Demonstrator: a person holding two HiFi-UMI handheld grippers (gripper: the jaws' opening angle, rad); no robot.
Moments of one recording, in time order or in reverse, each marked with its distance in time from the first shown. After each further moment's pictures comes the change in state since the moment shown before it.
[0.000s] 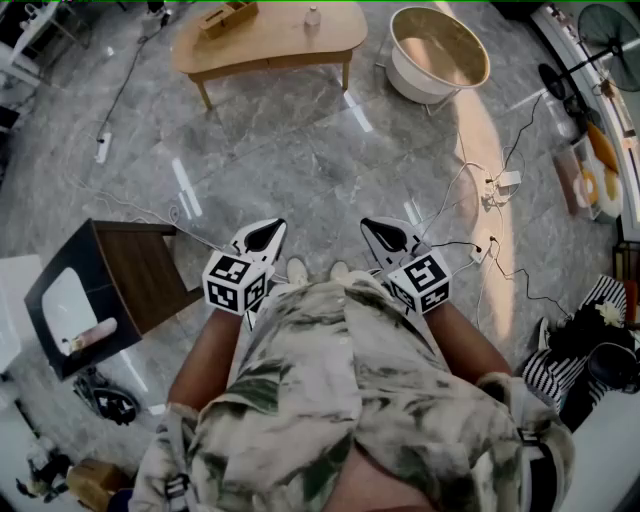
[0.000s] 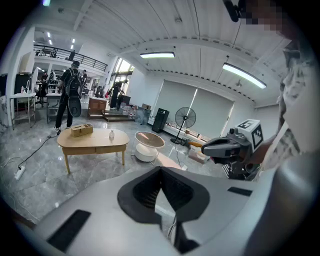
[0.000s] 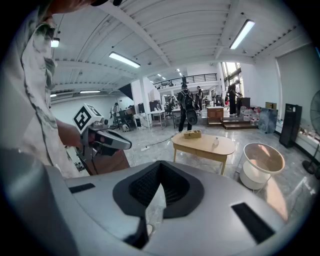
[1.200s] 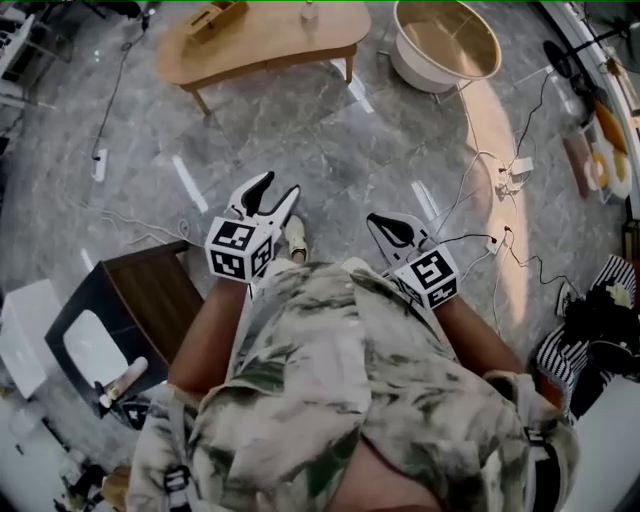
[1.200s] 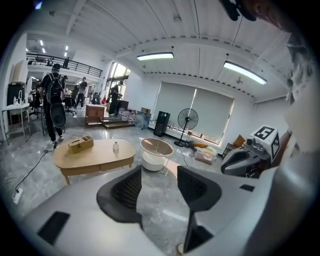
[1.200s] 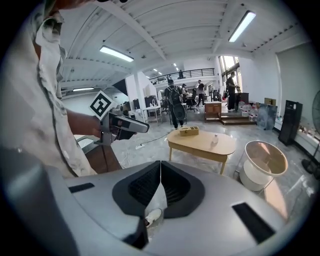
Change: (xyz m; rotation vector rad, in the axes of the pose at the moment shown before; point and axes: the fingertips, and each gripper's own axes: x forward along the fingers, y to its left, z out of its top) left arm 0.100 0.150 0.114 0.068 -0.039 0.010; right arm 0.118 -0.073 0.039 0.016 0.071 -0.024
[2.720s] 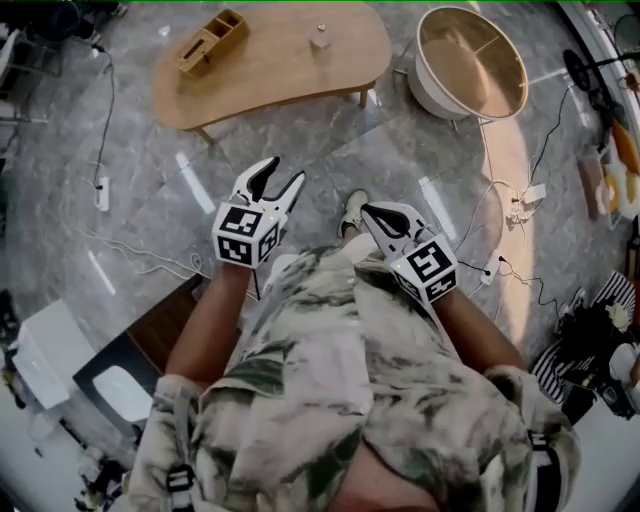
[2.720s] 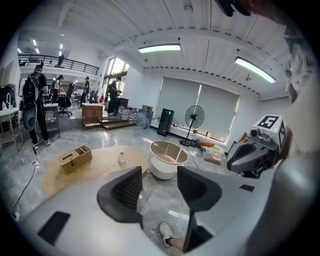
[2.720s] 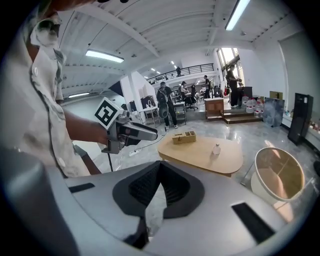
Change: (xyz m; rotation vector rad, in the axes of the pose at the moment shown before) left arm 0.219 0.215 0.146 0.026 0.037 -0.006; right arm 0.209 -0.212 0.151 0.046 0.012 0.052
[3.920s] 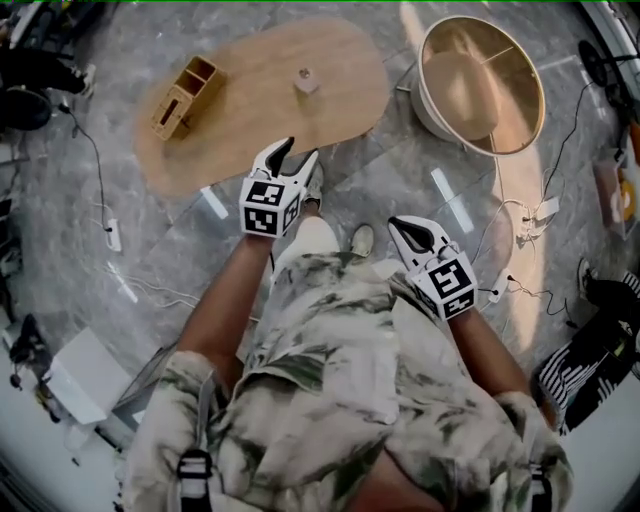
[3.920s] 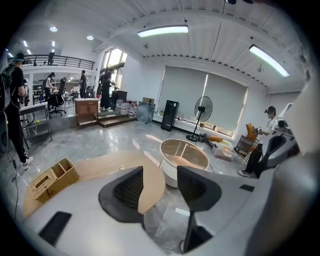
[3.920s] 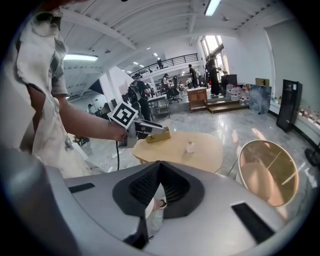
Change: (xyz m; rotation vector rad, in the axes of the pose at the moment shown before) left arm 0.324 0.148 0.114 0.027 0.096 0.017; right arm 0.081 -0.289 0.047 0.141 0.091 -0.095
